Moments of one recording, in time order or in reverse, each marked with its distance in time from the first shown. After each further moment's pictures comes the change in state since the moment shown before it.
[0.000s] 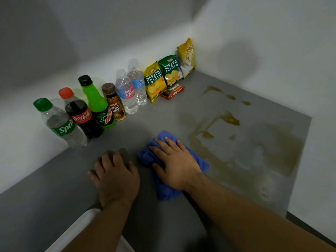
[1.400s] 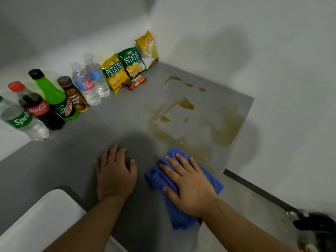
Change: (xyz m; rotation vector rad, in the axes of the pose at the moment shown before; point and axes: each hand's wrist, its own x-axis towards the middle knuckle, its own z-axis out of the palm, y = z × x) left_hand -0.098 0.069 0.007 -0.118 -0.006 0.295; right_hand -0.208 0.041 -0.048 -0.052 -0.097 0.152
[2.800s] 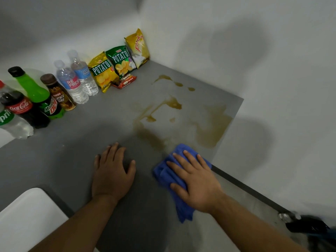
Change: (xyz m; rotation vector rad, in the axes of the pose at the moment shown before) left_hand -0.009 0.041 0.008 0.032 -0.059 0.104; right_hand -0.026 0.082 -0.010 -0.051 -0.001 -0.011
